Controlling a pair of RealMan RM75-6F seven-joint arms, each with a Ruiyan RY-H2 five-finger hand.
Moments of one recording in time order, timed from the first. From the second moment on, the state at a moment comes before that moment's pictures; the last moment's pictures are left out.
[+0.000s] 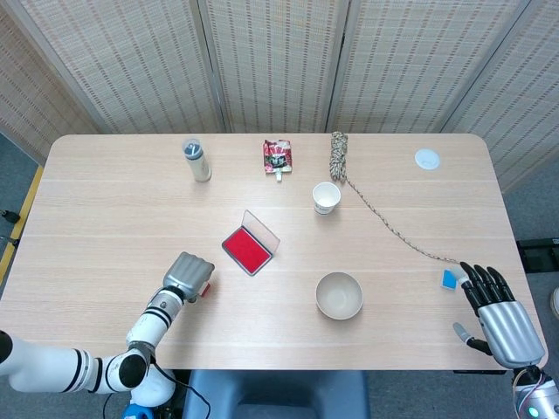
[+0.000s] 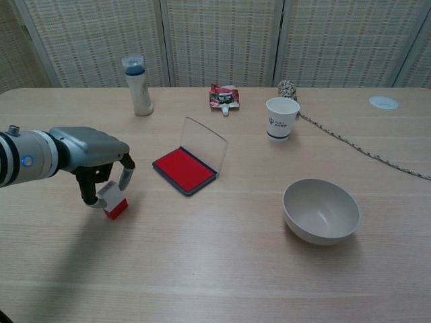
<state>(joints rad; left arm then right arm) -1.02 -1.46 0.01 -1.73 0.48 1.00 0.91 0.05 -1.10 -0.04 -1.60 -1.68 1.51 -0.05</state>
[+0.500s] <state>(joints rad) -1.04 -1.39 0.01 -1.84 0.49 1.04 0.92 0.05 -1.10 -0.04 -1.60 -1.67 1.49 -0.04</state>
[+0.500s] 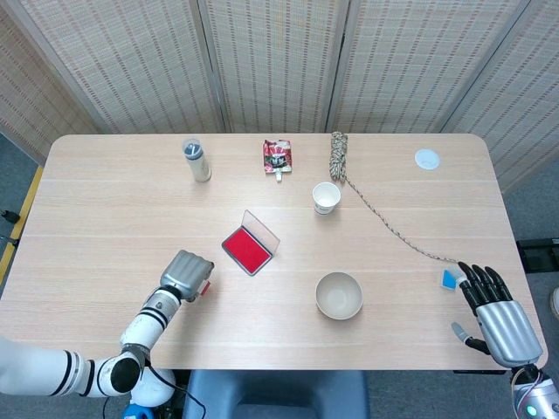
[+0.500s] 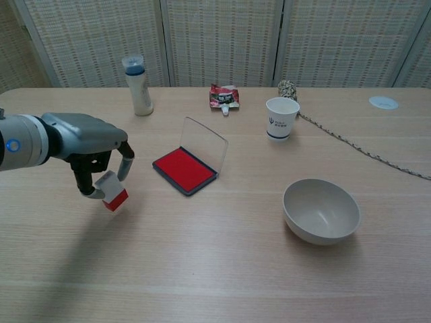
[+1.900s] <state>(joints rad) -1.45 -1.61 -0.13 -1.42 0.11 0.76 1.07 0.09 -1.07 0.01 -1.57 -1.52 1.40 0.06</state>
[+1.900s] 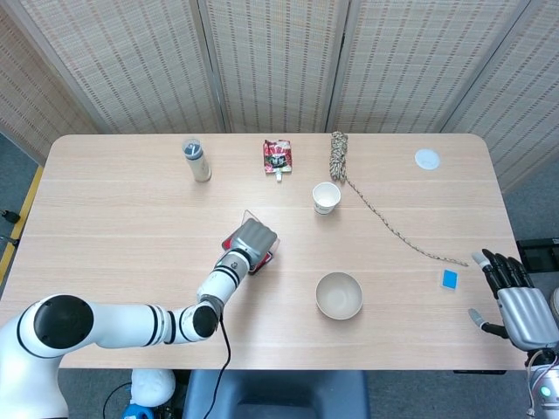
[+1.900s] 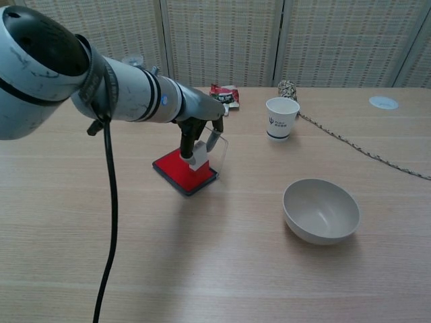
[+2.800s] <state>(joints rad) -1.50 -1.66 -0.01 -1.25 0.14 0.65 0.90 0.08 -1.07 0.02 -1.56 -1.48 1.39 0.06</state>
